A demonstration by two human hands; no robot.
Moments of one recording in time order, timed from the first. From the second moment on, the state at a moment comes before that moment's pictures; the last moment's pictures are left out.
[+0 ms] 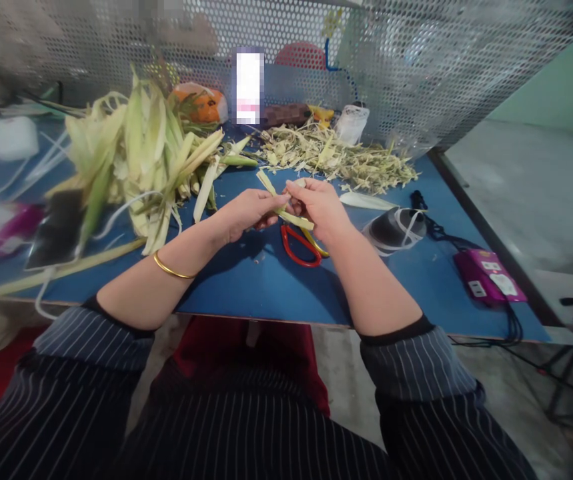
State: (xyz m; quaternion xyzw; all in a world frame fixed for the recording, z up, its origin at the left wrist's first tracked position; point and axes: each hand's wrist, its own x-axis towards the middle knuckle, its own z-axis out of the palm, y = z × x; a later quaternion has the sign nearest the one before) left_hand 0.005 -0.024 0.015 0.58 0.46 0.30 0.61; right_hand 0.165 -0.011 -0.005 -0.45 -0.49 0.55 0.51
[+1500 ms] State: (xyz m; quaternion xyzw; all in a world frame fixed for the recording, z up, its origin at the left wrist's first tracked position) left_hand -0.011 0.001 0.012 0.41 0.38 0.48 0.68; right_hand 0.157 -0.031 0.003 -0.52 -0.74 -0.01 0.44
